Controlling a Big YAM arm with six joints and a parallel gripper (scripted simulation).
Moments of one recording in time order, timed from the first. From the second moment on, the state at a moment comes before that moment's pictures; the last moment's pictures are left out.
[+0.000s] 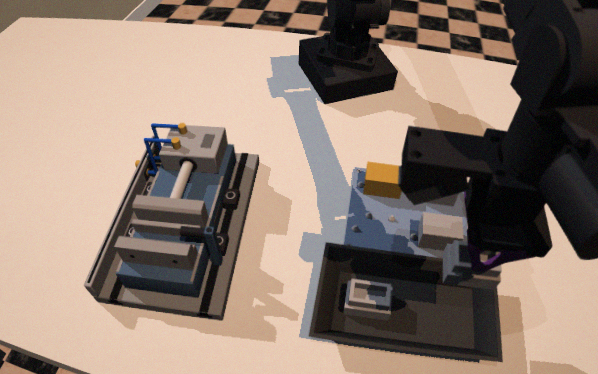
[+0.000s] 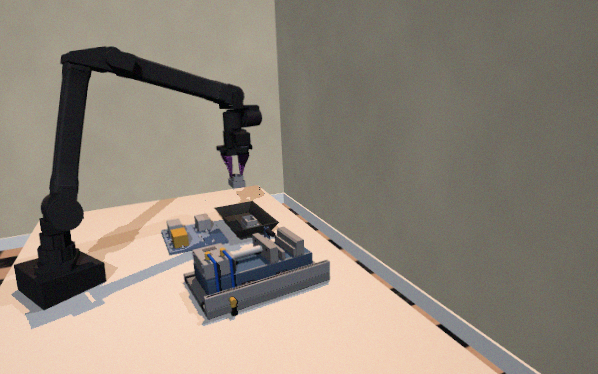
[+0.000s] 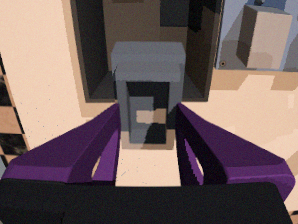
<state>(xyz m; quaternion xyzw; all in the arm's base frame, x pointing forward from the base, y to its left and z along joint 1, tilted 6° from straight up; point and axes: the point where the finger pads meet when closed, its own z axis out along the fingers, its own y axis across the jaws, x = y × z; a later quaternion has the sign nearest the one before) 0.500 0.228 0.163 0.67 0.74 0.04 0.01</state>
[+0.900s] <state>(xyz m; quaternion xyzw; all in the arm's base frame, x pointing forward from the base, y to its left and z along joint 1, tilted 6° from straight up) 0.501 0.228 0.162 0.67 0.74 0.04 0.01</state>
